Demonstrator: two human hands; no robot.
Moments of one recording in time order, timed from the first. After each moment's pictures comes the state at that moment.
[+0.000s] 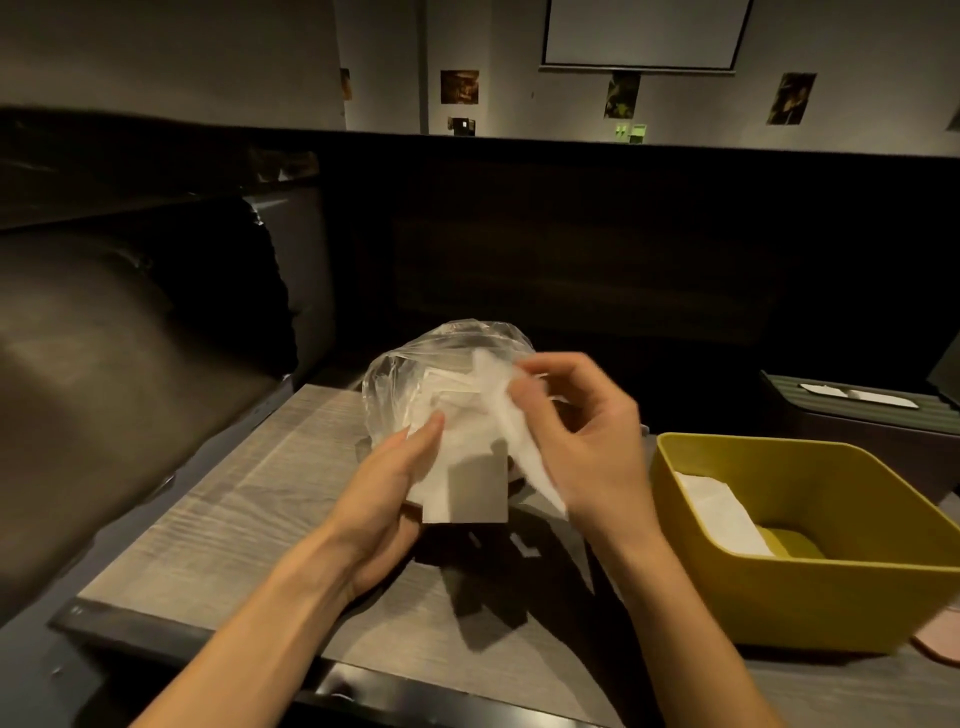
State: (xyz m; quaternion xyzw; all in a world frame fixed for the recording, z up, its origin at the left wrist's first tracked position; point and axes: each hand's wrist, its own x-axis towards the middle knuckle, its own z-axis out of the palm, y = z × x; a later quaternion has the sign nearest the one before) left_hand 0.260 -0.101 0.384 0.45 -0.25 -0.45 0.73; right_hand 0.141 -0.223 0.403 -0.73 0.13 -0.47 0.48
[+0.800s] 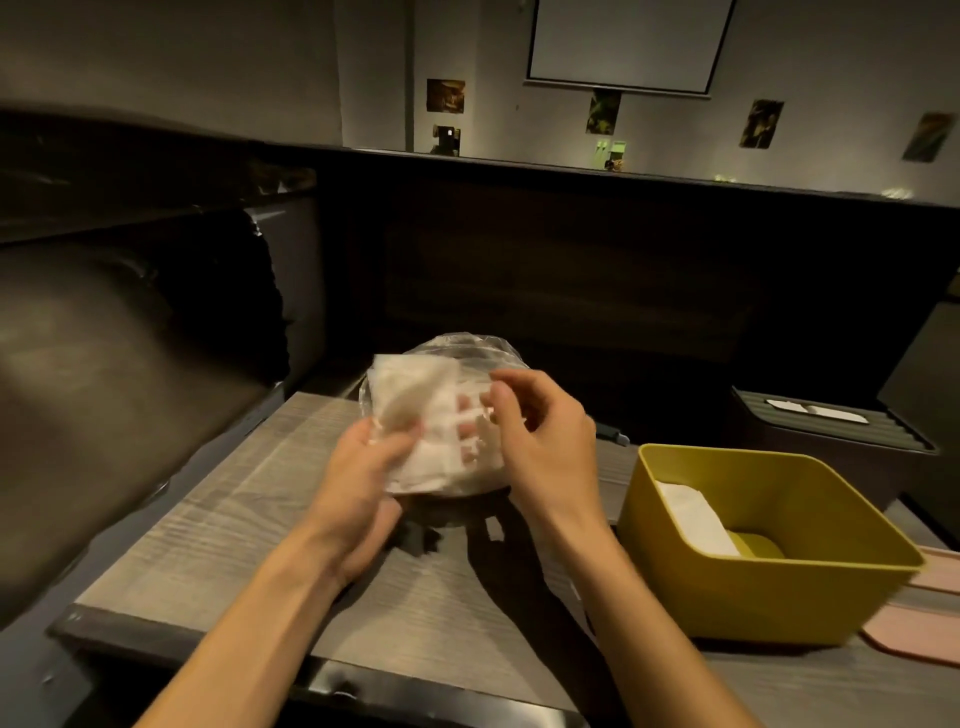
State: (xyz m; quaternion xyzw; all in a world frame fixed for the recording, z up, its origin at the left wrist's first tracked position) left_hand 0.280 -0.095 0.386 0.46 -0.28 -0.35 0.77; right_hand 0.164 -0.216 0.407 -0.75 0.23 -0.44 0.43
